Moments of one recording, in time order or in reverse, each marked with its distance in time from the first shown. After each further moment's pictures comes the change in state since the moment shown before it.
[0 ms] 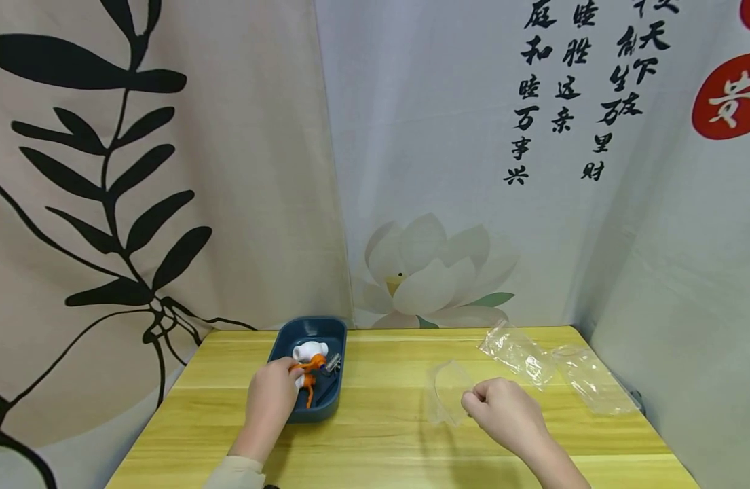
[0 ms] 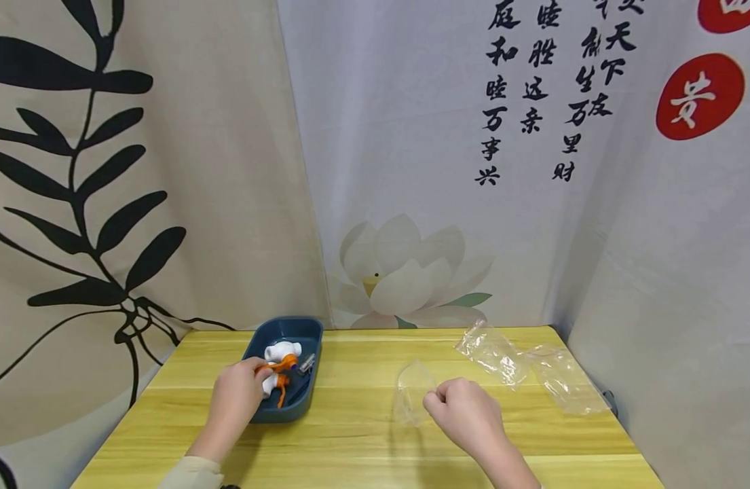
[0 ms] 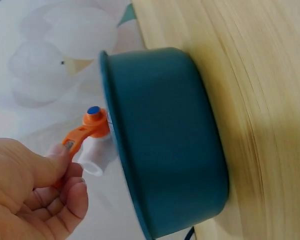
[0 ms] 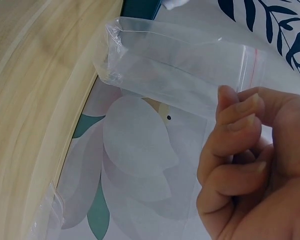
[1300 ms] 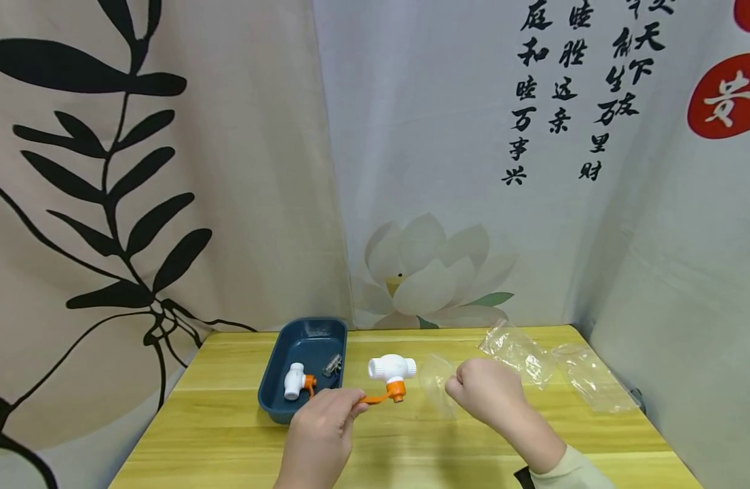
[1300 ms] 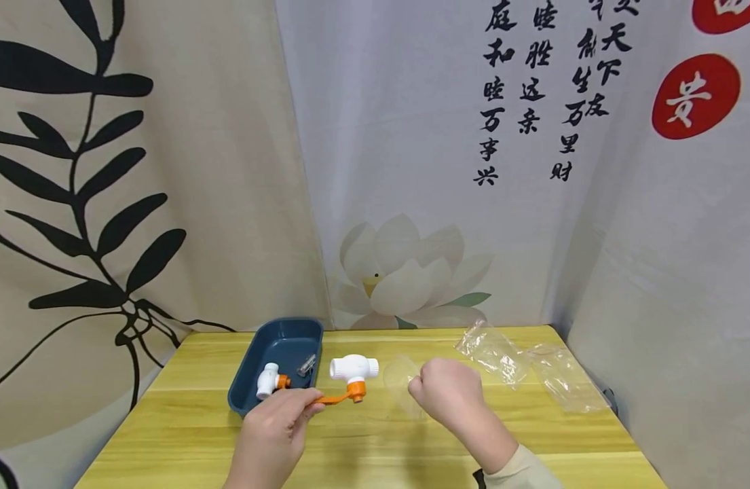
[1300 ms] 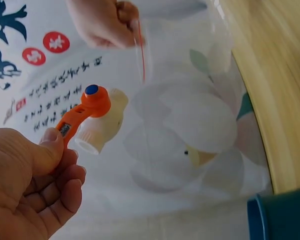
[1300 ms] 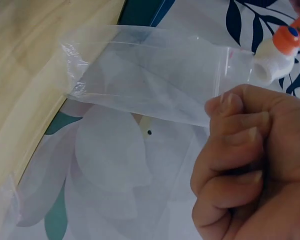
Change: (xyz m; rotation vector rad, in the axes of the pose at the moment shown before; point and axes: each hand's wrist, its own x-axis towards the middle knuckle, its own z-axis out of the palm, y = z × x) left_hand -0.081 0.103 -0.040 -0.178 0.436 0.639; right_hand 0.019 -0.032 -0.003 -0.309 0.106 -0.160
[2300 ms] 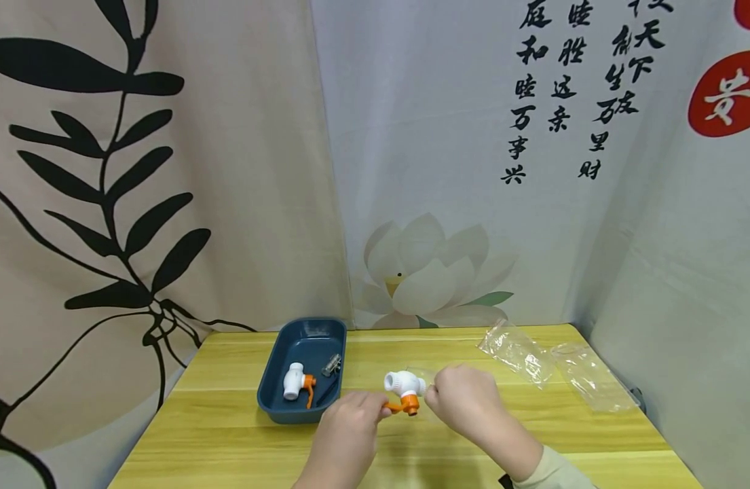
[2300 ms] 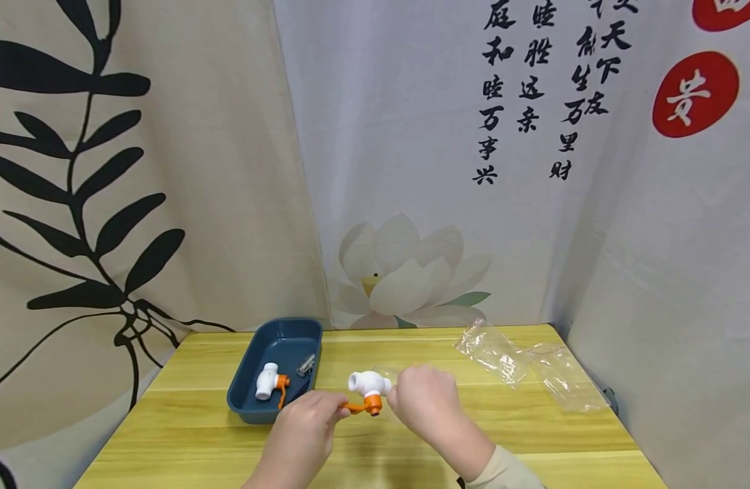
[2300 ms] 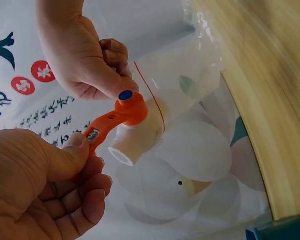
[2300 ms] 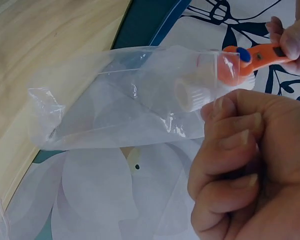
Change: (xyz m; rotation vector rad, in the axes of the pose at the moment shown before) left_hand 0.008 0.024 0.021 0.035 -0.376 -0.132; right_hand -0.004 -0.029 0.018 -0.136 0.069 -0.090
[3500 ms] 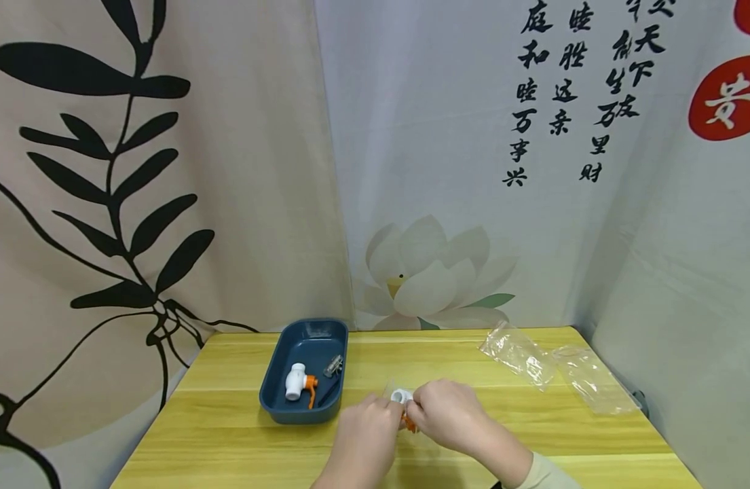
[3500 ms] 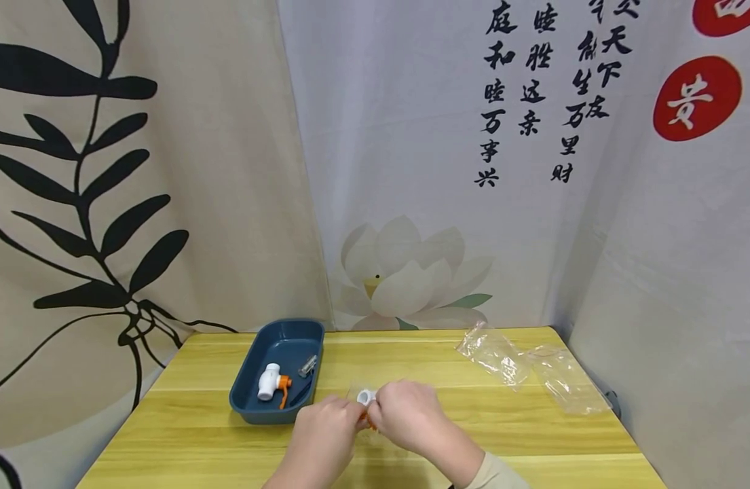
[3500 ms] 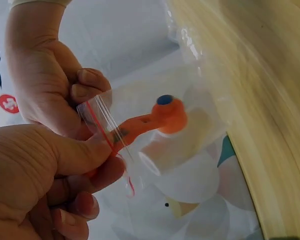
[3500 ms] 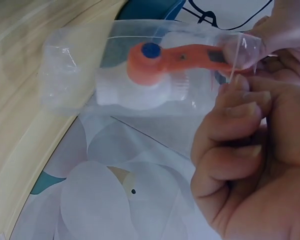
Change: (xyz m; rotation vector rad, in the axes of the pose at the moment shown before) left_hand 0.008 0.011 0.022 0.177 -0.211 0.003; right_hand -0.004 -0.016 0.006 0.286 -0.169 -0.150
